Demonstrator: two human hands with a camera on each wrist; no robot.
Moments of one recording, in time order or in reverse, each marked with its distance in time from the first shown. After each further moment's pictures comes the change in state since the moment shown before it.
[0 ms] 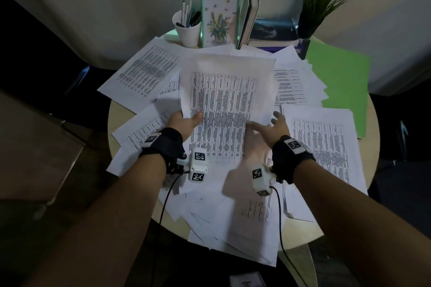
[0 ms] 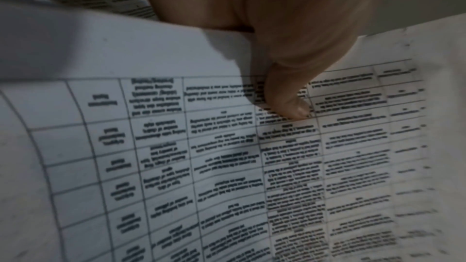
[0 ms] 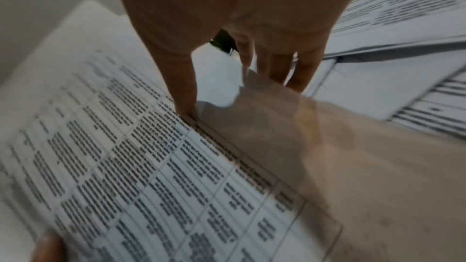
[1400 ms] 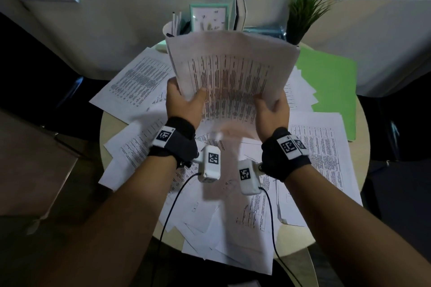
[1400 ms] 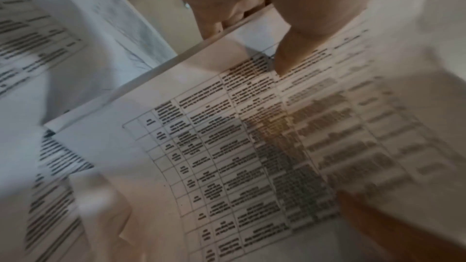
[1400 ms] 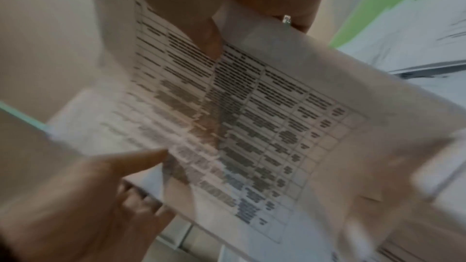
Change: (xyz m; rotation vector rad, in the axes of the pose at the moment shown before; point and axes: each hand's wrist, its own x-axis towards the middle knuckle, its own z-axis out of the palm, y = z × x) left_hand -0.019 0.072 0.034 -0.273 0.277 0.418; right_hand -0.040 -0.067 -0.003 0.288 0.271 -0.452
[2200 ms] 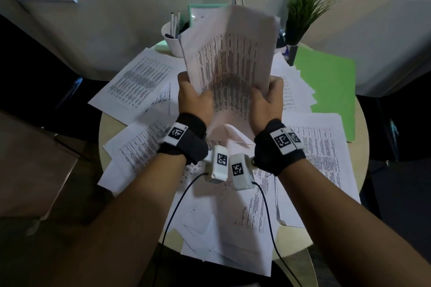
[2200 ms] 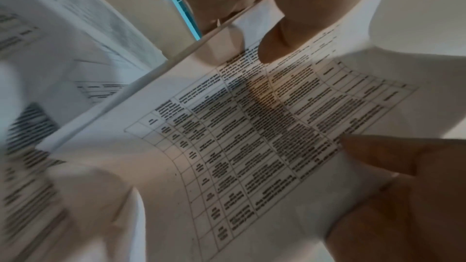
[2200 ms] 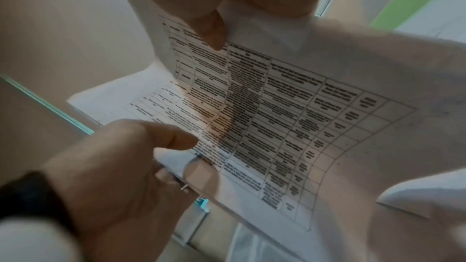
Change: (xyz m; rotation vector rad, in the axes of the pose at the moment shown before) left_hand 0.000 0.008 0.023 0.050 -0.057 0.015; right_hand 0.006 -0.019 0.014 0.050 -0.027 -0.080
